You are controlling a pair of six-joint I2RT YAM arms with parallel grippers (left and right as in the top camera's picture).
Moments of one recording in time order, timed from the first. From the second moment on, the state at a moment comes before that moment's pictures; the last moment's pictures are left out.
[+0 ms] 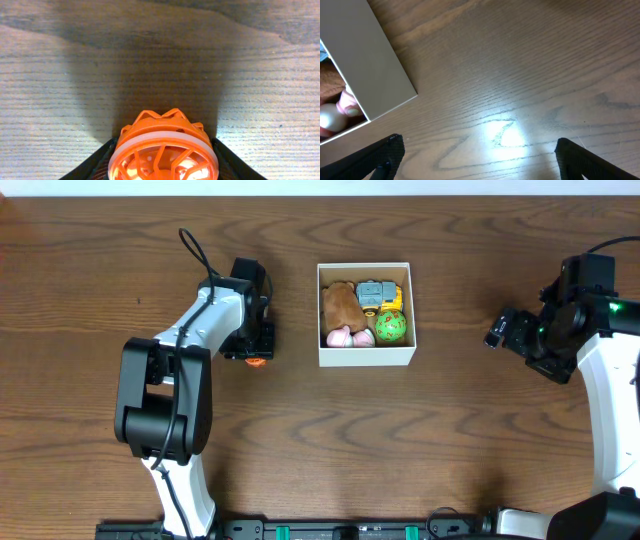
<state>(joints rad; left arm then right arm) -0.19 2.04 1.37 -0.89 0.04 -0.16 -0.17 1.49 1.32 -1.17 -0.13 0.36</state>
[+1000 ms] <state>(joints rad) -0.69 1.76 1.60 -0.71 -0.02 -0.16 -0.17 1.49 1.32 -1.16 -0.13 0.36</state>
